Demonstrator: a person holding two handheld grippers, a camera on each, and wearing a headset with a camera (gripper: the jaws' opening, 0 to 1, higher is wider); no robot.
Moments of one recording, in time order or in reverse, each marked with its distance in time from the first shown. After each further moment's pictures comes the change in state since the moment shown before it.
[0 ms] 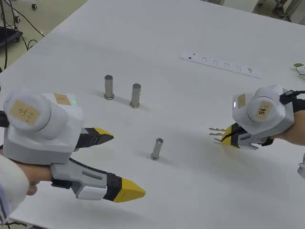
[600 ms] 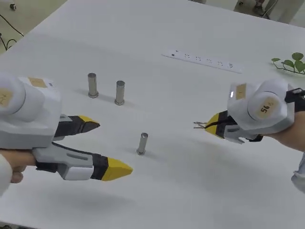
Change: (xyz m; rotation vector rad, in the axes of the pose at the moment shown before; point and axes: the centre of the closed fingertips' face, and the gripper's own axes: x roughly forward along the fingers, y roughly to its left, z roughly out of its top) left arm -0.004 0.010 0.022 0.002 -0.062 0.026; right arm -0.041 0.009 0.030 0.059 -0.161 -0.166
